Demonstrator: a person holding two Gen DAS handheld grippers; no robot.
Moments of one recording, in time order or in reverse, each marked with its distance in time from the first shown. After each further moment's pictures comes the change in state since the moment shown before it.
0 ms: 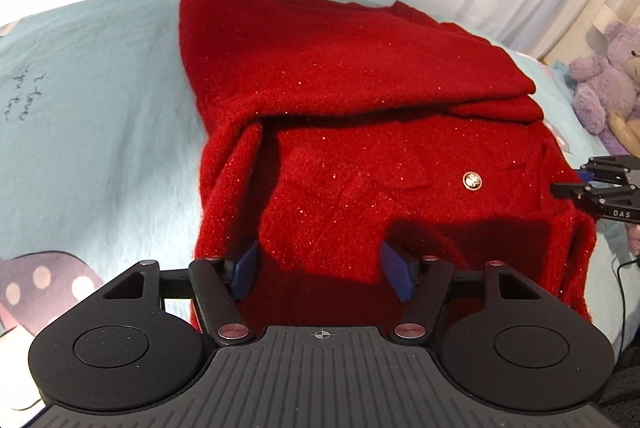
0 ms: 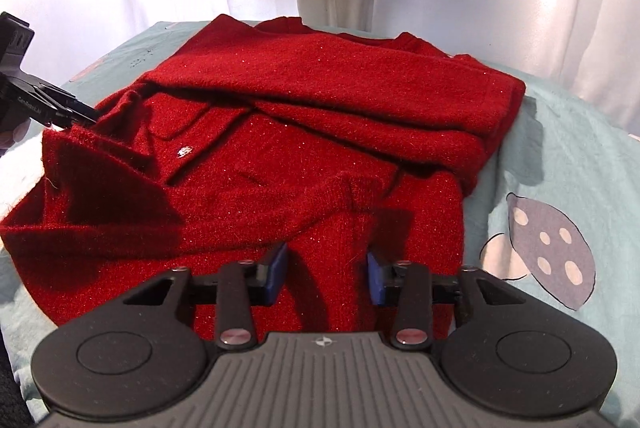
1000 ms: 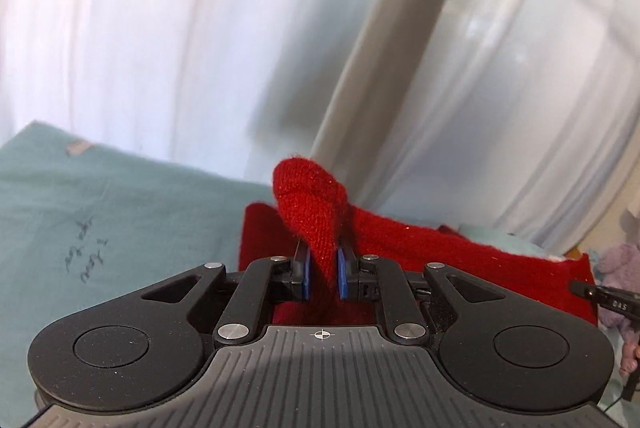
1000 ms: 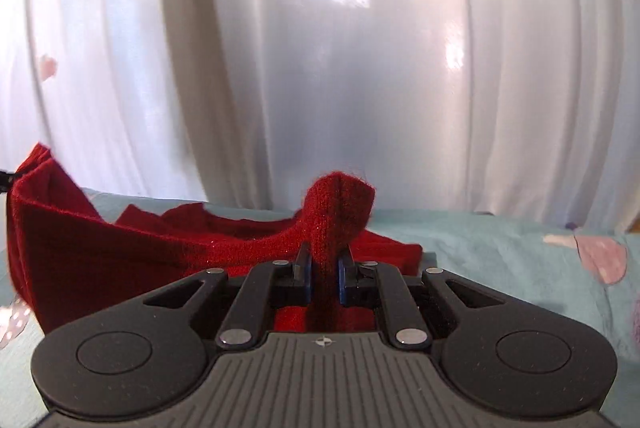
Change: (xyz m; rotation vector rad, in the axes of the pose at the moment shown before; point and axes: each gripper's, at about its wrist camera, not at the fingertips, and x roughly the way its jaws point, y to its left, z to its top) left arm -0.042 0.019 0.092 -0.246 -0.425 0.141; right arm -0.014 -0.072 0.089 0.272 -0.314 -0.228
